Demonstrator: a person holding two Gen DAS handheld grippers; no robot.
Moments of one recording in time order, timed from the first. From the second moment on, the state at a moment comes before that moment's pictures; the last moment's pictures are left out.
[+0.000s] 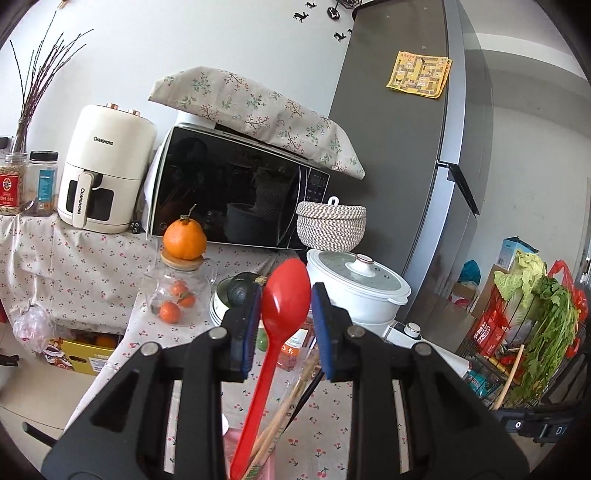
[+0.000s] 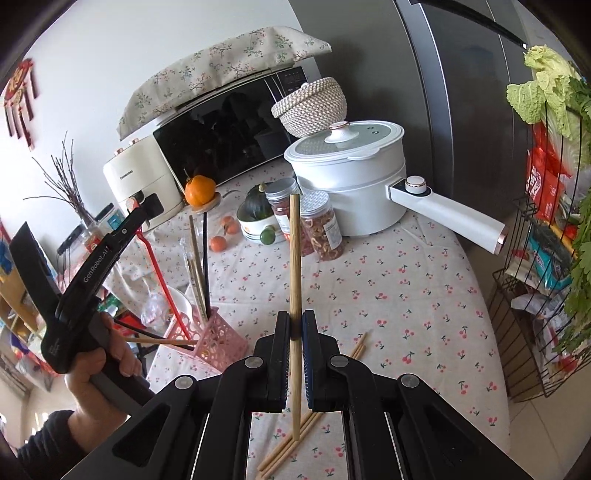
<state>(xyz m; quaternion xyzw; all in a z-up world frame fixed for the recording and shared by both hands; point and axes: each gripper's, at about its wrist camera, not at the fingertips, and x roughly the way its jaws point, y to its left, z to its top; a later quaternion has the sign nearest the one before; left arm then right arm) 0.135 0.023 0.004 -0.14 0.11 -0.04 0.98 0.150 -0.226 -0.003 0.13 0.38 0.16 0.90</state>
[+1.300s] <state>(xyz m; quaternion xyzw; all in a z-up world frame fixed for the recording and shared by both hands) 0.044 0.045 -0.045 -0.03 0.46 -0.07 0.89 0.114 -0.160 0.055 0.14 0.26 0.21 0.93</state>
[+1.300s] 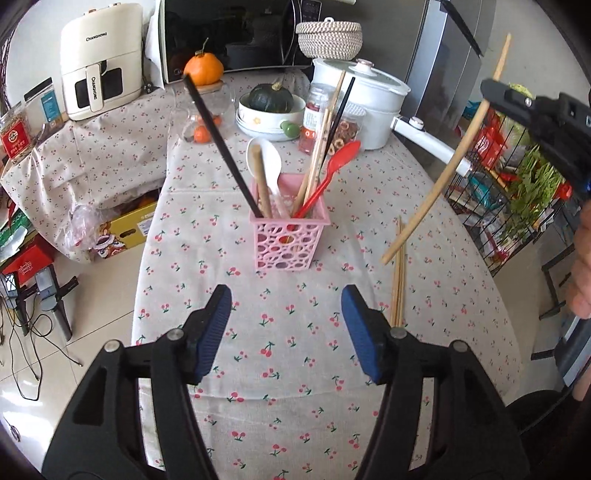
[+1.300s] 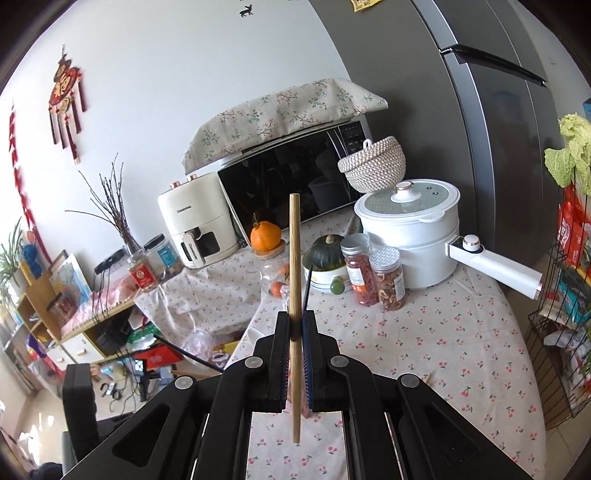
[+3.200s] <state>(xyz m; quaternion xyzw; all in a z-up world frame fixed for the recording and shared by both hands) 0.072 0.003 -0.087 0.00 0.53 -0.05 0.84 0.130 -0.200 -0.027 0.08 0.41 0.13 0.90</state>
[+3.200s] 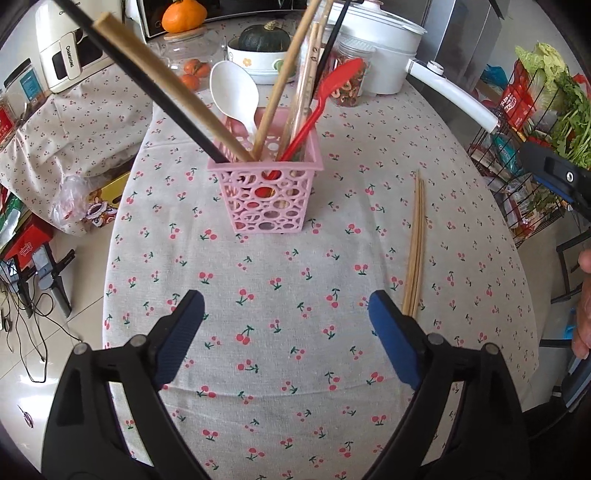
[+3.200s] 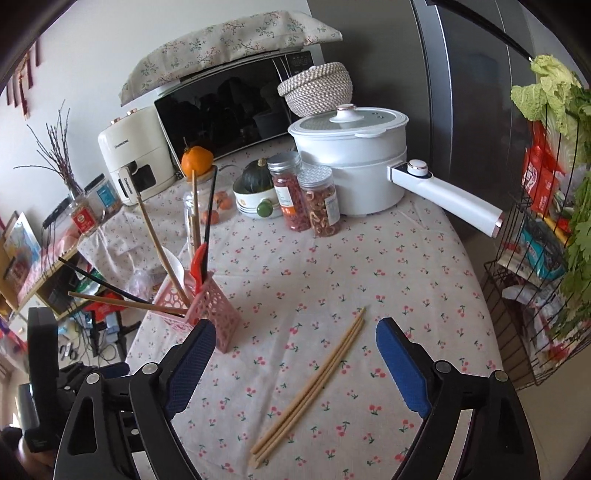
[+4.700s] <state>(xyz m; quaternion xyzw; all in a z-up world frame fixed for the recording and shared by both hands) 0.205 -0.168 -0.149 0.01 0.62 -0.13 0.77 0.146 -0.329 -0.091 0.16 0.53 0.00 0.83</state>
